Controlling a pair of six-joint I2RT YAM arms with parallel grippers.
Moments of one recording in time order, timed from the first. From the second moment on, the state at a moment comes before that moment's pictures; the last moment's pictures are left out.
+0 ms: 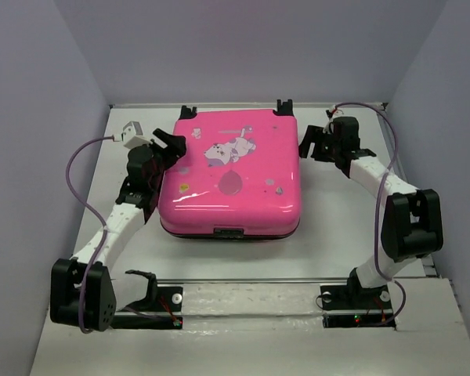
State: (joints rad) left arm -0.18 1.20 0.70 0.37 -0.07 -0.77; right arm 0.16 1.62 1.12 -0.07 -0.23 0.34
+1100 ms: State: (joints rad) left arm 0.04 2.31 2.00 -0.23 0.62 -0.59; right arm 0.15 1.50 1.08 -0.12 -0.28 0.29
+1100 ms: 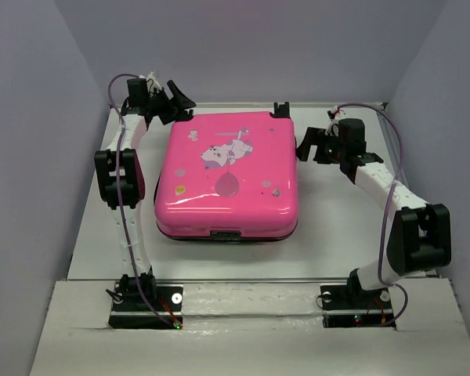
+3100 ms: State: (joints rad) left arm -0.05 2.21 2.04 -0.50 0.46 -0.34; right arm 0.14 1.61 1.07 0.03 -0.41 0.38
